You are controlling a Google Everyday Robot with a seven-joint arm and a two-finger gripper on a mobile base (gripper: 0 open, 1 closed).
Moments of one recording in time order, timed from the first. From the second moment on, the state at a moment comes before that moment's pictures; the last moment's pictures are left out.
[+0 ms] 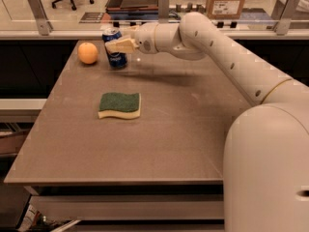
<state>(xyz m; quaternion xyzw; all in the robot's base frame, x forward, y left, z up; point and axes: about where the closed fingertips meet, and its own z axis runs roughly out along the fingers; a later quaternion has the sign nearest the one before) 0.774 0.112 0.906 -0.46 0.61 0.34 0.55</state>
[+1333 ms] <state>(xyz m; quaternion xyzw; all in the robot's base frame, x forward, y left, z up) 0.771 0.126 0.904 -0.47 0.61 0.34 0.54</state>
